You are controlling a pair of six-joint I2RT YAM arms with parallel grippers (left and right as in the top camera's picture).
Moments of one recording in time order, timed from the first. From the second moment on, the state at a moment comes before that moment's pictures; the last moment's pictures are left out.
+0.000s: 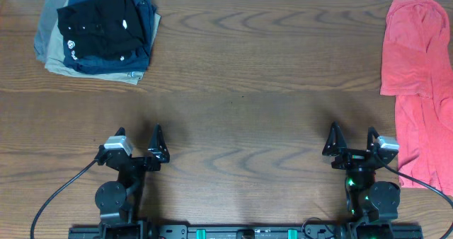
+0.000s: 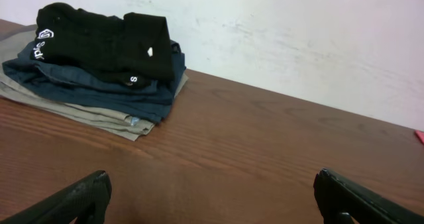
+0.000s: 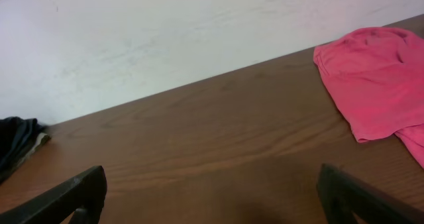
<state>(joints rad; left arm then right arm) 0.07 0.01 0.02 -0.10 0.15 -0.30 0.06 0.01 0.01 -0.06 0.06 0.33</state>
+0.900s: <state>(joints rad) 0.07 0.01 0.02 -0.10 0.15 -0.30 0.06 0.01 0.01 -0.06 0.06 0.33</state>
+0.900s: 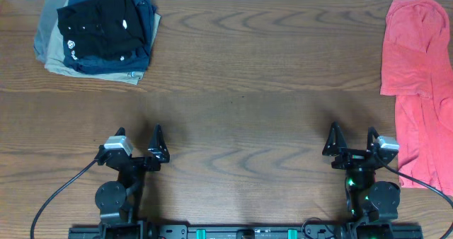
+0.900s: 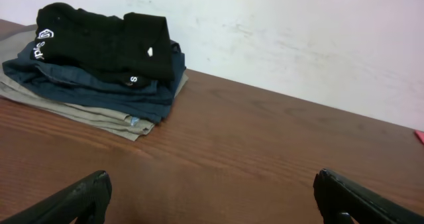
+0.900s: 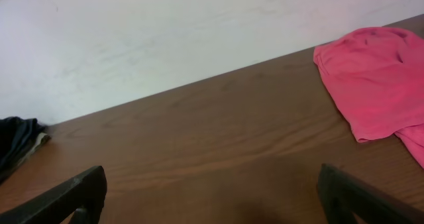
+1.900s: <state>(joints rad) 0.07 0.01 0.02 -0.10 0.15 -0.30 0.06 0.01 0.01 -0.03 -0.22 0.68</state>
